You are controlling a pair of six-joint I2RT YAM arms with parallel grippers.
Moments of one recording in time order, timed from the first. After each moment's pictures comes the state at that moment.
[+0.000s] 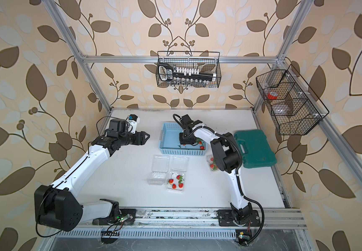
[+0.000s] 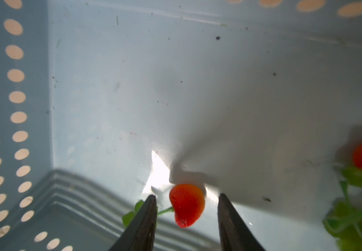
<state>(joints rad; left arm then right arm) -0.17 1.28 1.04 -0.48 0.28 -0.13 0.50 2.22 1.74 -0.74 -0.08 0.43</state>
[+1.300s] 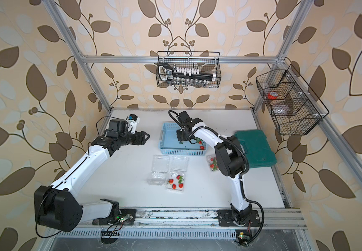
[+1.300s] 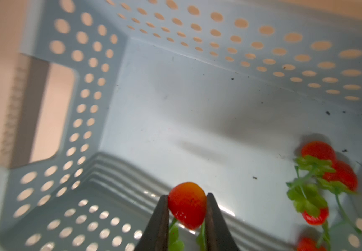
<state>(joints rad) -0.17 1.28 1.04 -0.48 0.28 -0.13 0.56 2.04 1.71 -0.74 0.00 0.34</state>
